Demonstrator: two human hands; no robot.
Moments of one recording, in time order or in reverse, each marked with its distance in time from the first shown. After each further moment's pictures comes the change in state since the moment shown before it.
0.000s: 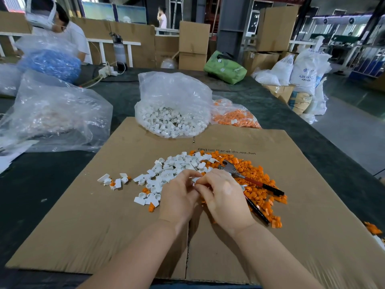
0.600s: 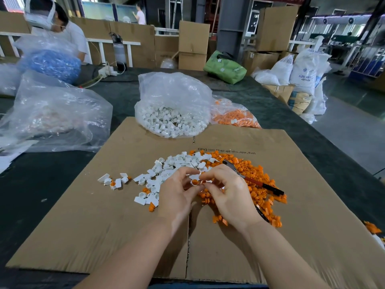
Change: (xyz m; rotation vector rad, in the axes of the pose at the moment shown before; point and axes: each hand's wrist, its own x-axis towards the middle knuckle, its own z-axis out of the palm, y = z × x) left_hand 0.004 -0.007 -0.001 -0.239 -0.026 -0.036; right_hand 0.002 0.006 -0.010 0.229 0.004 0.104
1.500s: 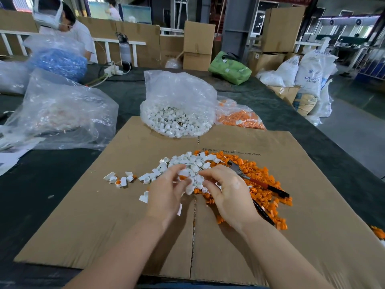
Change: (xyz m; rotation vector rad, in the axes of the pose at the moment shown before) left_hand 0.008 -0.014 -0.027 0.238 0.133 0.086; right_hand 0.004 -0.006 0.007 -0.115 -0.050 -0.036
